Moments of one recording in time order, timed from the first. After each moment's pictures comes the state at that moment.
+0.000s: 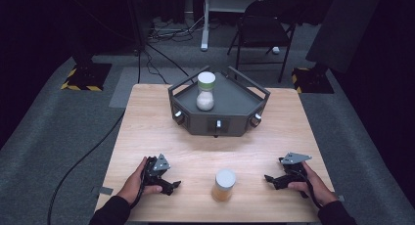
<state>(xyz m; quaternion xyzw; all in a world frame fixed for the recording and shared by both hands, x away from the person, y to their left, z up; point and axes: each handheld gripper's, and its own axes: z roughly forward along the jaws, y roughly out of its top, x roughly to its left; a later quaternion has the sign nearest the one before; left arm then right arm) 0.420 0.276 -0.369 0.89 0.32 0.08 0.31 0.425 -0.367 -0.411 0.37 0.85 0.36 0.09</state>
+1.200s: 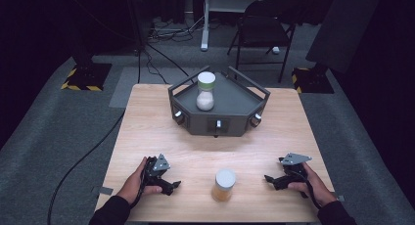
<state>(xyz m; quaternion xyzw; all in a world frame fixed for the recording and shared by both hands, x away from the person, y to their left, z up) 0.420 0.277 -0.369 0.89 0.32 0.08 0.31 0.421 -0.365 -0.410 0.36 0.85 0.36 0.11</state>
